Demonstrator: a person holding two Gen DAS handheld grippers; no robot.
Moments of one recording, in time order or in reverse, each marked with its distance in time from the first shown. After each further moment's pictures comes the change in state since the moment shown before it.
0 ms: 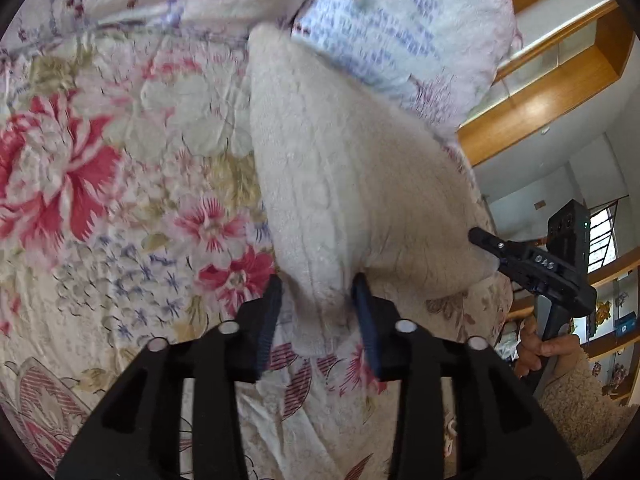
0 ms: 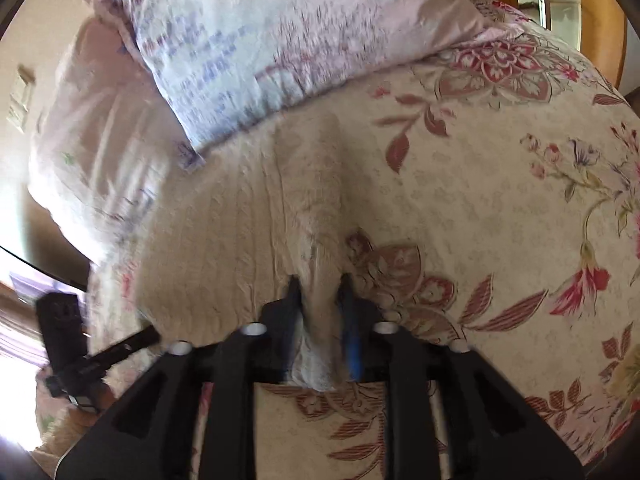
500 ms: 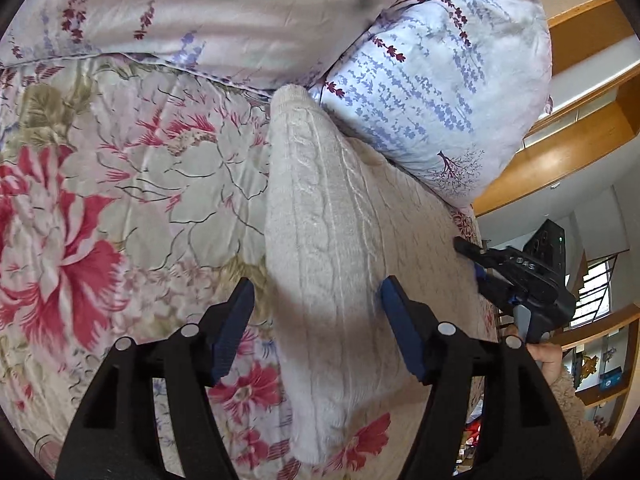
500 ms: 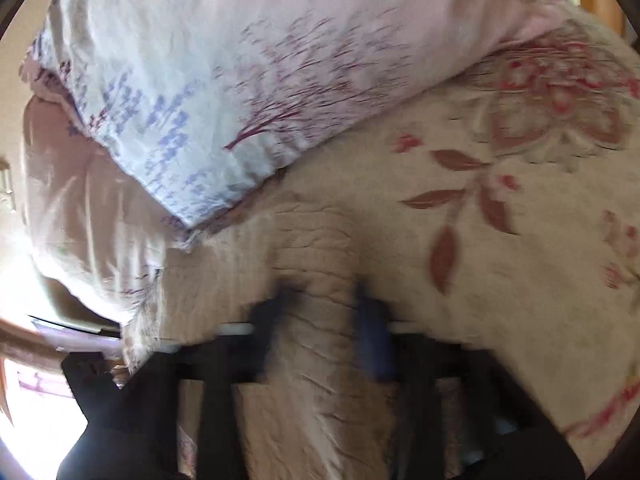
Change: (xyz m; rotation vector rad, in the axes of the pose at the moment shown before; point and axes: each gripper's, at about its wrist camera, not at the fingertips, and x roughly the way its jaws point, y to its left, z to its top) left arm 0.017 0.018 0.058 -0.140 -0.056 0.020; right arm 0.061 -0.002 0.079 0.134 0.063 0.079
